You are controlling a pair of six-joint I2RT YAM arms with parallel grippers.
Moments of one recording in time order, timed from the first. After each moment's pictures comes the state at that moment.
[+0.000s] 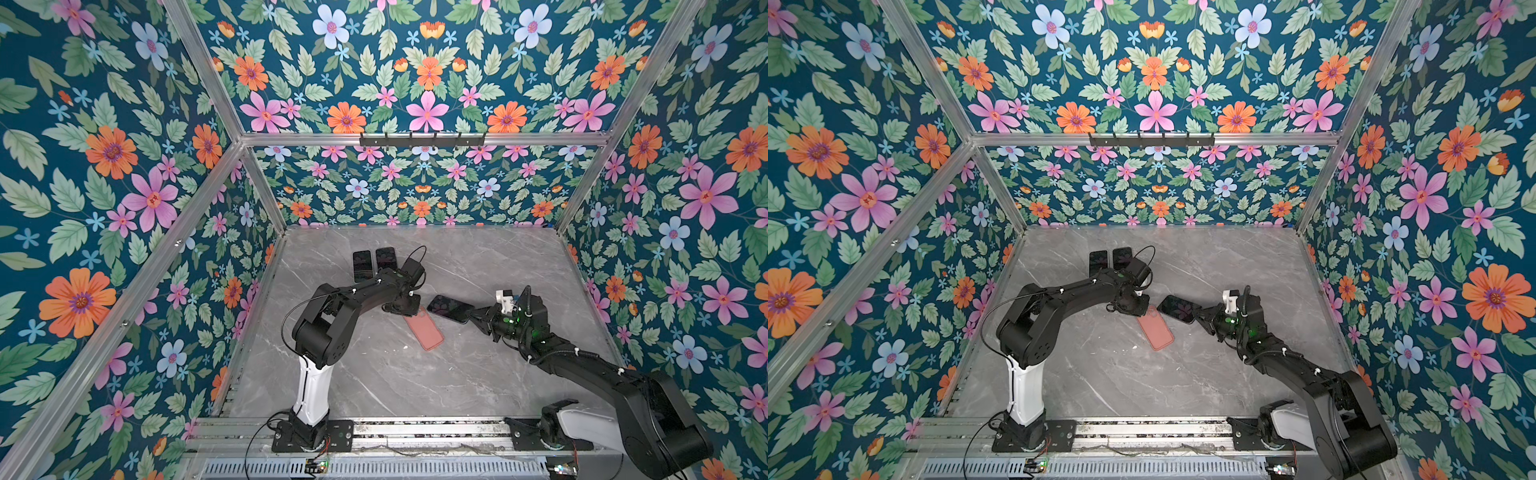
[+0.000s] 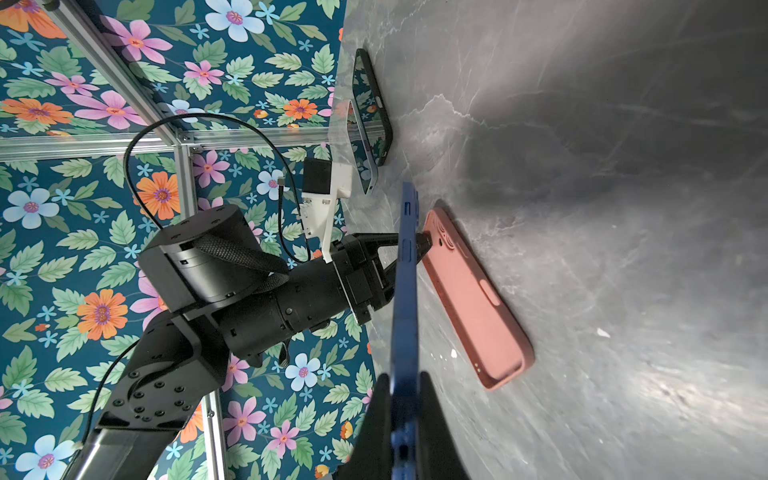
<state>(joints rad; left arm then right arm) -0.67 2.00 1.38 -0.67 0.00 -0.37 0.29 1.22 0.38 0.40 -0.61 1.28</state>
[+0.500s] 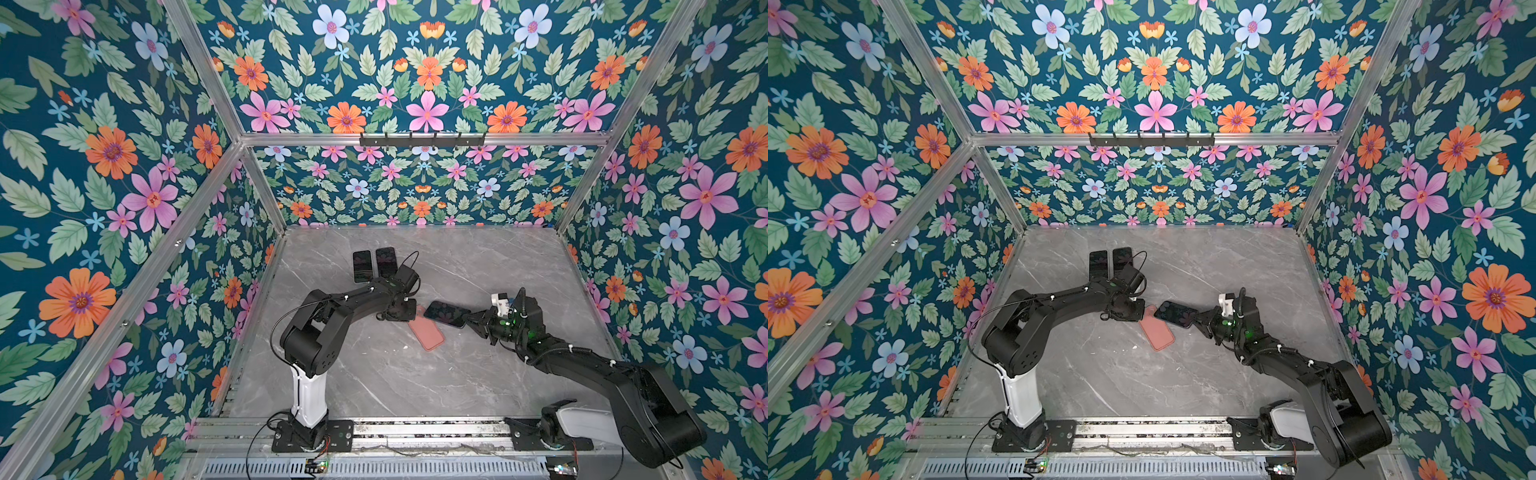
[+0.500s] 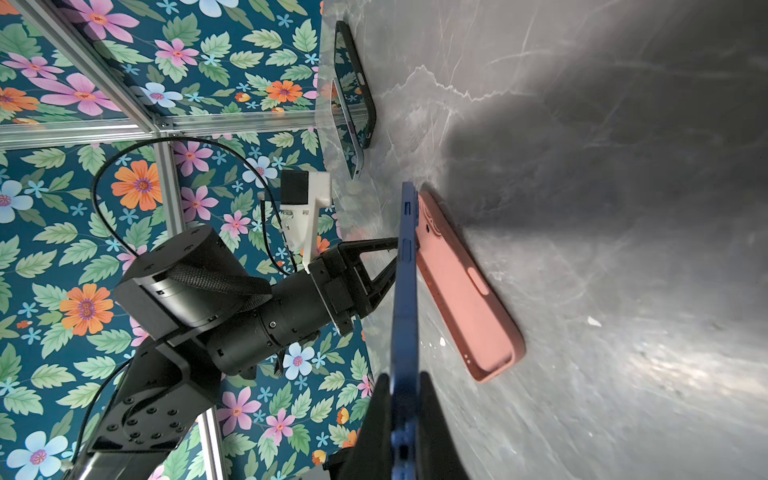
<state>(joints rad) -0.67 1.90 1.21 -0.54 0.05 -0.51 0.32 1.28 0.37 0.44 -0.62 1.29</state>
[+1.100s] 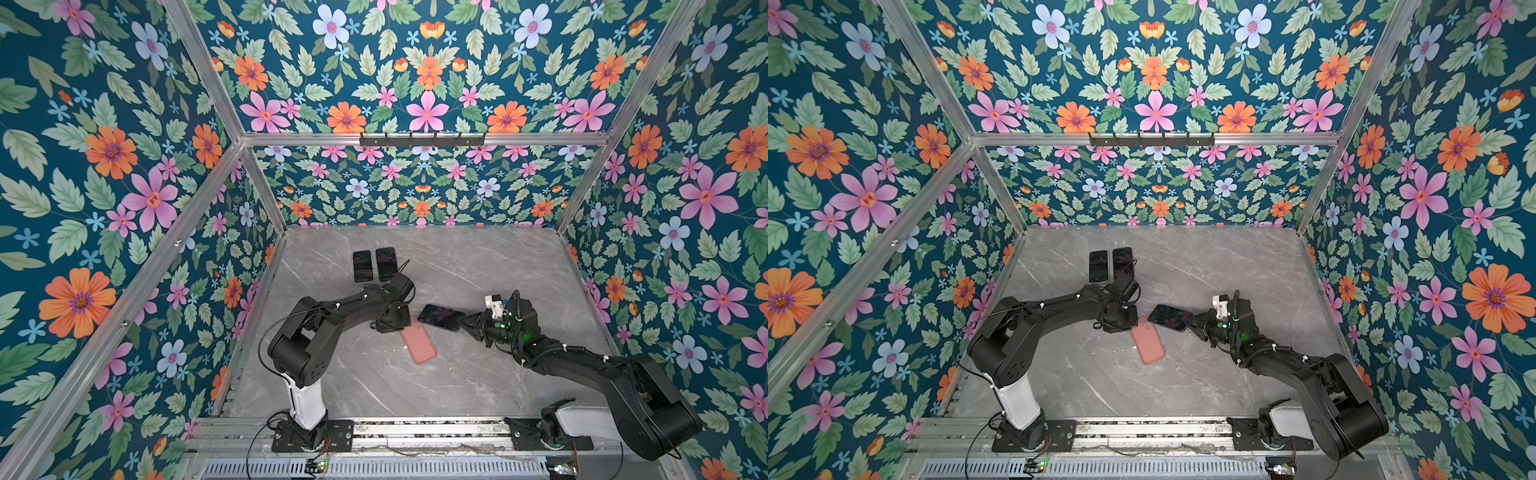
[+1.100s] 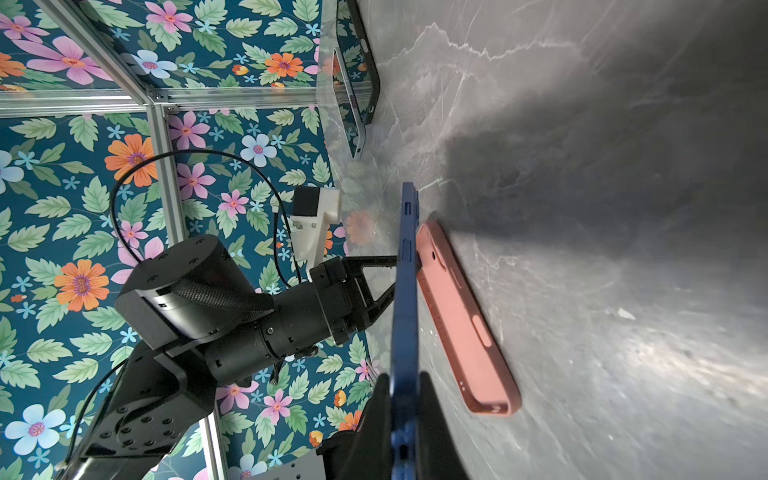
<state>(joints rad) -0.67 1.80 1.09 -0.59 0.03 -0.74 0.37 1.32 0.35 0.51 -0.62 1.30</state>
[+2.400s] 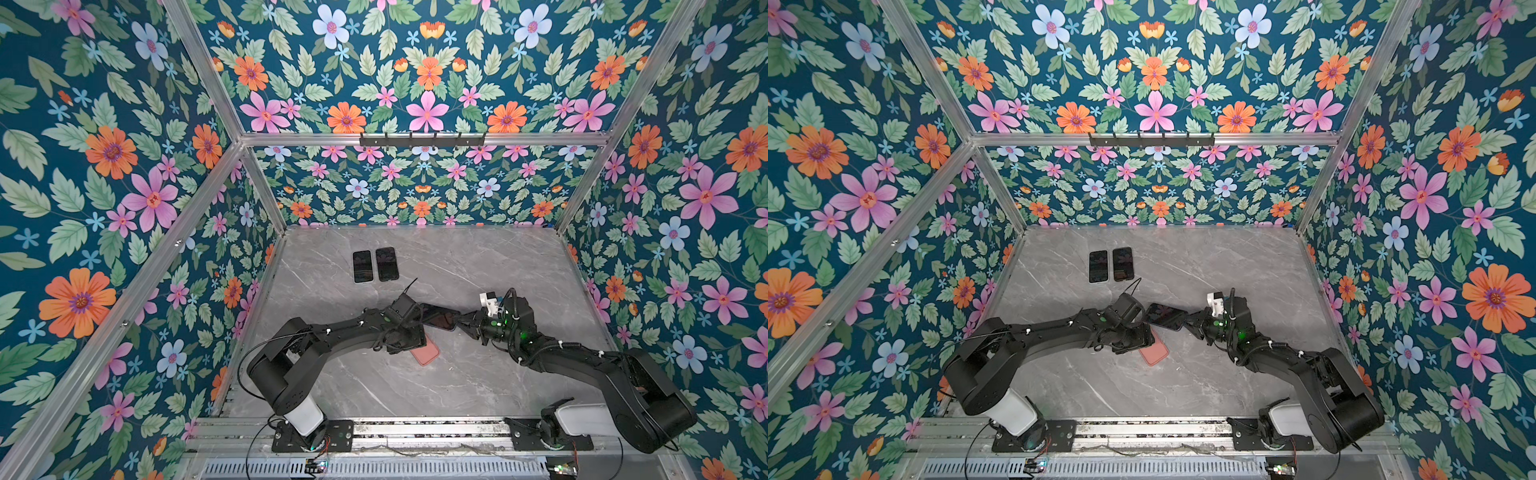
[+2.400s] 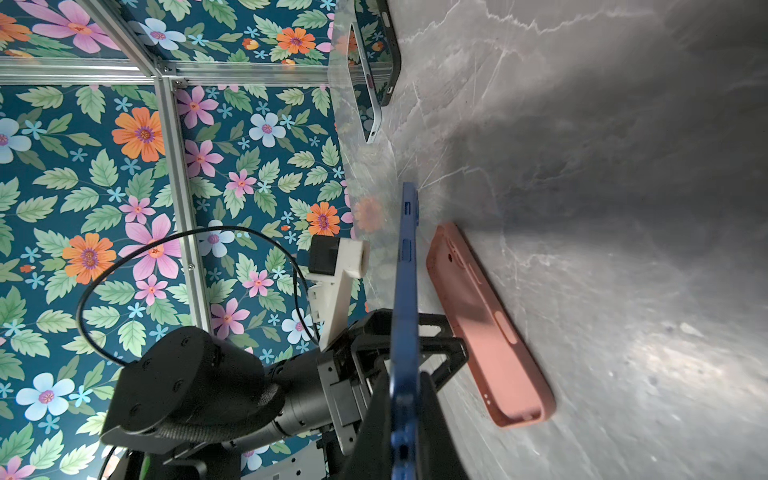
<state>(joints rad) -0.83 1.64 0.87 -0.35 0.17 -0.92 0.39 1.34 0.38 0.55 -0.65 1.29</state>
